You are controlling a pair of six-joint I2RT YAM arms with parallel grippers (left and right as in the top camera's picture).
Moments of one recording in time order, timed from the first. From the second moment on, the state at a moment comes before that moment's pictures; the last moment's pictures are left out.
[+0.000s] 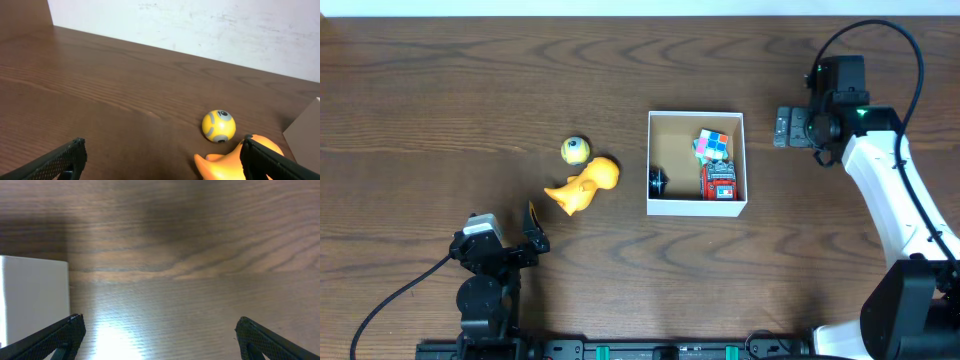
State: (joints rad) left arm -0.01 0.01 0.08 -0.26 -0.13 -0.19; right arm 0.03 1.64 1.28 -0.74 0.14 0.10
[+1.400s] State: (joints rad) left arm -0.01 1.14 1.00 -0.90 0.20 -0.19; right arm 0.03 1.64 1.28 -0.74 0.15 0.10
